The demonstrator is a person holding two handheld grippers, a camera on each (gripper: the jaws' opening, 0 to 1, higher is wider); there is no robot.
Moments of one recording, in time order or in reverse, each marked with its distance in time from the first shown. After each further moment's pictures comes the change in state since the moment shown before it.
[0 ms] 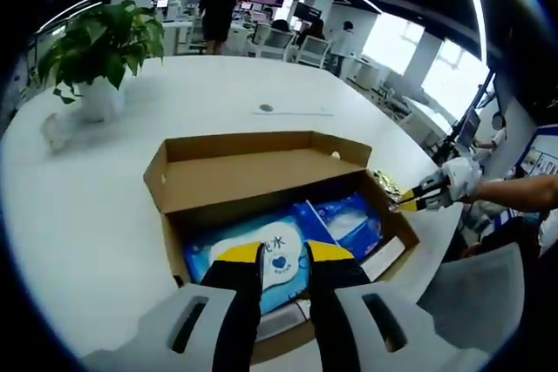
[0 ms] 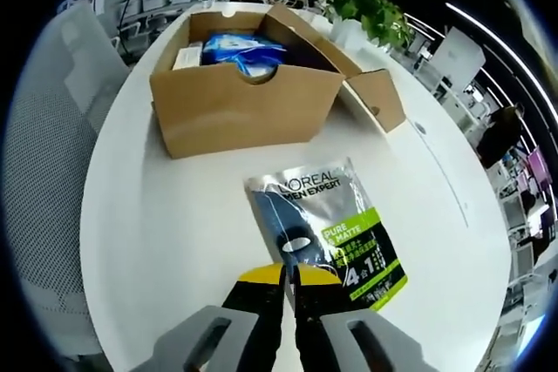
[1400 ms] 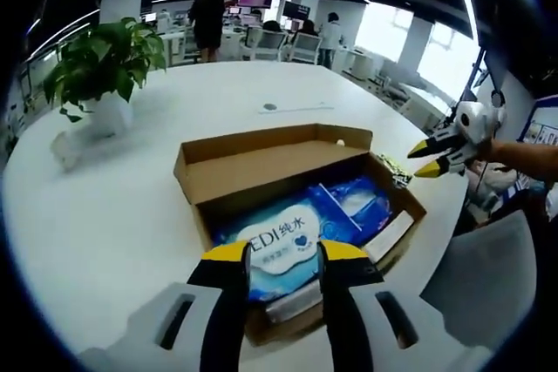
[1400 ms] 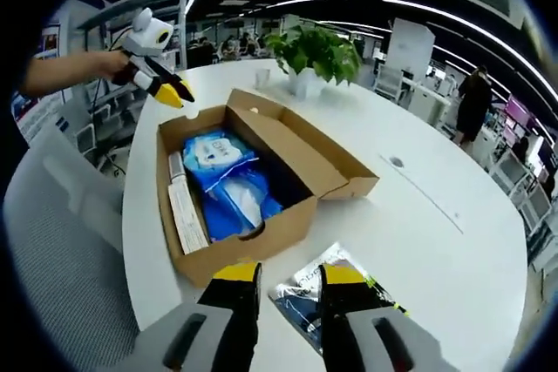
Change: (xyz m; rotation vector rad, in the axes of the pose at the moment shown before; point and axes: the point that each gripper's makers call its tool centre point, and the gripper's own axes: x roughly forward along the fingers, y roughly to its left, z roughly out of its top) left arm -0.031 0.009 -0.016 0.101 0.003 0.019; right arm -0.041 -0.002 0.116 0.295 -0.230 -0.002
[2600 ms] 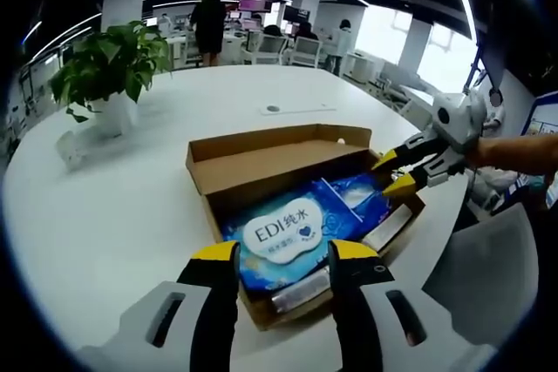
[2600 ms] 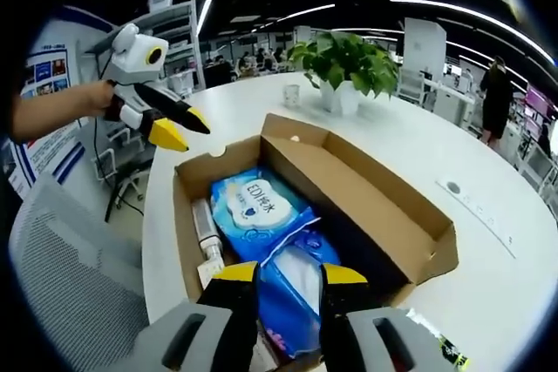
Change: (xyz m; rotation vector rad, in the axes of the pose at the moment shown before) left arm -0.012 0.008 -0.007 0.006 -0.026 0.008; right arm 0.080 0.061 0.063 0.064 -0.060 0.143
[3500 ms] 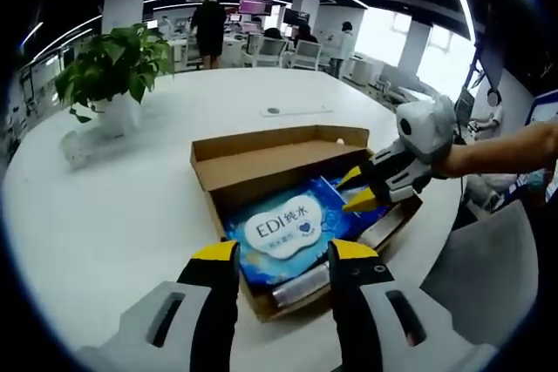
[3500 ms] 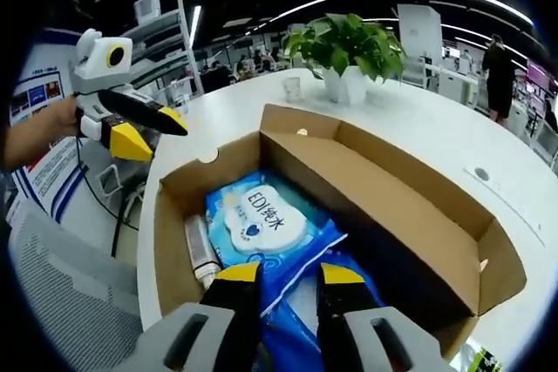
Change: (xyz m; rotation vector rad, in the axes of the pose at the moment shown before) left arm -0.010 0.009 -0.004 0.002 -0.014 0.002; right arm 0.058 0.013 0.002 0.075 0.020 0.045
